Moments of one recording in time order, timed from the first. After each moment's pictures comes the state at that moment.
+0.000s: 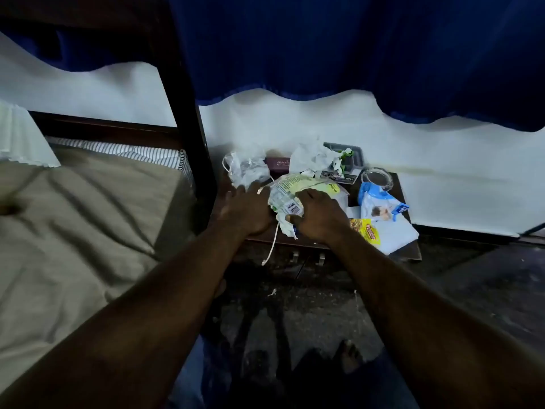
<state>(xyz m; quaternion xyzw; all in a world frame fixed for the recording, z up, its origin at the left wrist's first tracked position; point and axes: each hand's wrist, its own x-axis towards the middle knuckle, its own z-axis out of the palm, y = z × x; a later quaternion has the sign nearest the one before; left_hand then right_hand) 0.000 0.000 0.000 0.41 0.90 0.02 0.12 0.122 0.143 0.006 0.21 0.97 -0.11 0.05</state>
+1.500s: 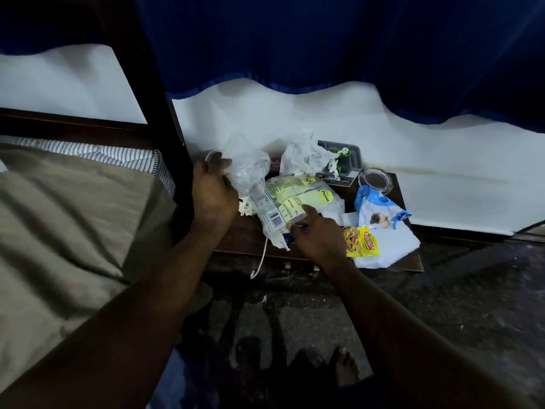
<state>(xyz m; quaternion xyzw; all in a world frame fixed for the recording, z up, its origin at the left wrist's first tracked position) -0.053 0.023 -0.020 0.20 0.88 0.43 -0.06 0.117 0.171 -0.060 0.37 0.89 -0.25 -0.02</state>
